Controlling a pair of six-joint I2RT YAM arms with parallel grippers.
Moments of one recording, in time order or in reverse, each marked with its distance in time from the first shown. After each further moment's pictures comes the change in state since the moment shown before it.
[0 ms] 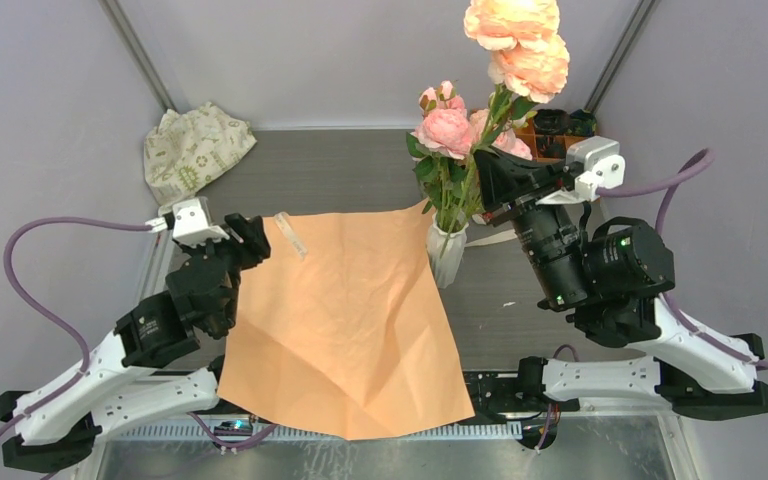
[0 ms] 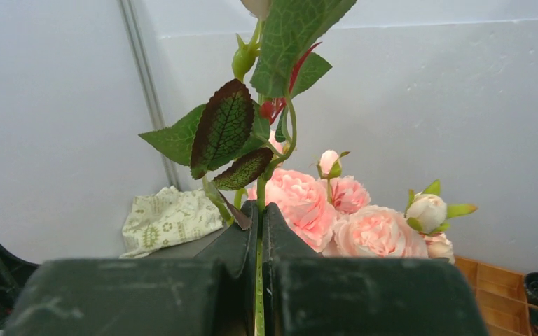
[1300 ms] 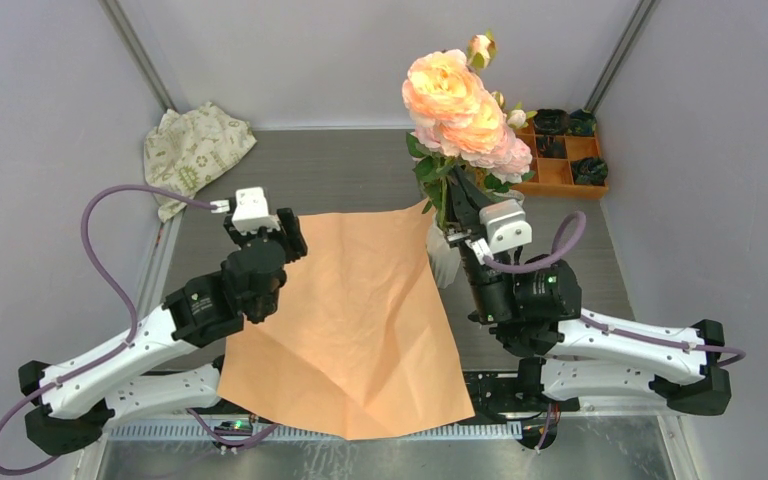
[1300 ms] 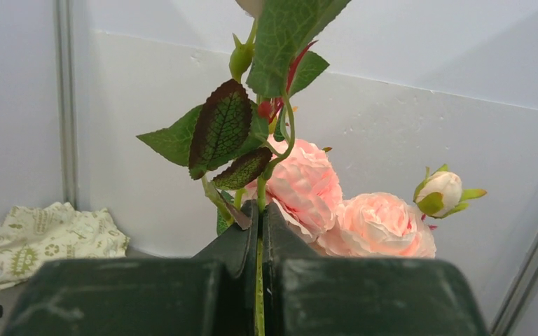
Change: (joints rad) left arm 0.000 0.198 0.000 0.056 0.063 -0.001; right arm 0.000 0.043 -0.438 0.789 0.009 -0.556
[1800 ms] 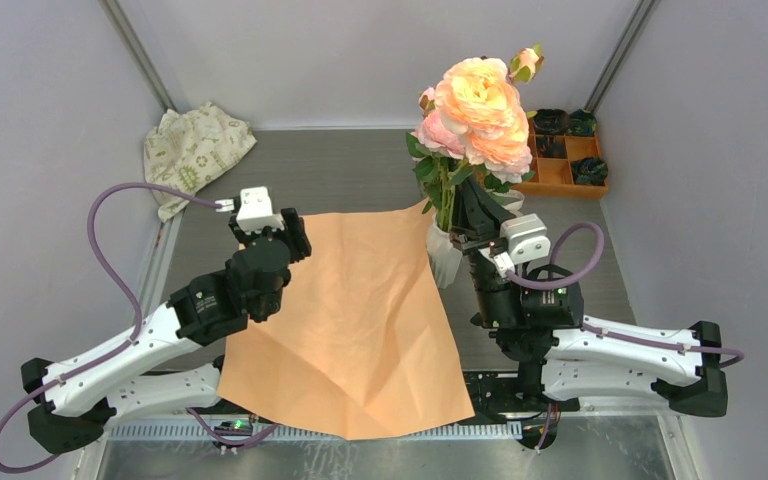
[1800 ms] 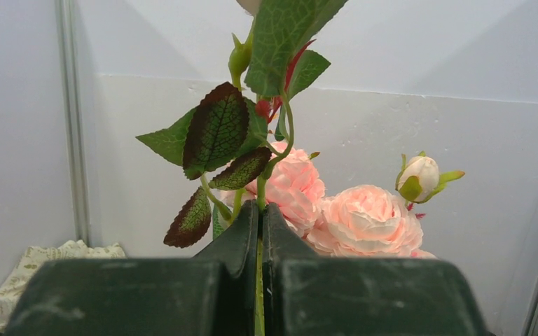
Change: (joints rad) left arm 0.000 0.024 0.000 0.002 0.024 -0.027; right arm 0.002 -0.019 -0.113 0.220 -0.042 -0.003
